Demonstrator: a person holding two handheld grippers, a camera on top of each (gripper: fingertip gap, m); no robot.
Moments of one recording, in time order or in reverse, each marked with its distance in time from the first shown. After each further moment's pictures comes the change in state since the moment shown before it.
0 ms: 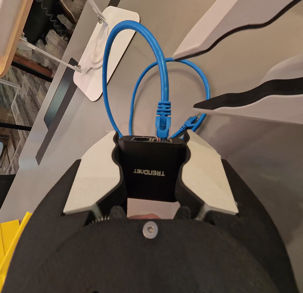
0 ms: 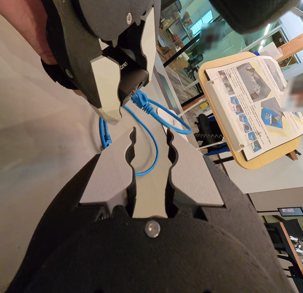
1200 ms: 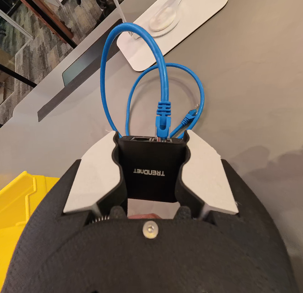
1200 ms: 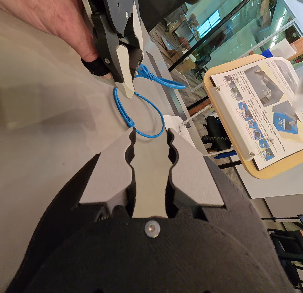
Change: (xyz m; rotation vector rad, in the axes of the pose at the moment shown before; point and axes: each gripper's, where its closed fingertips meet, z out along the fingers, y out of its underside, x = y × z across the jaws) left arm -0.083 0.055 0.021 0.007 -0.131 -0.316; right arm 0.000 -0.018 0.014 0.017 -0.046 0.049
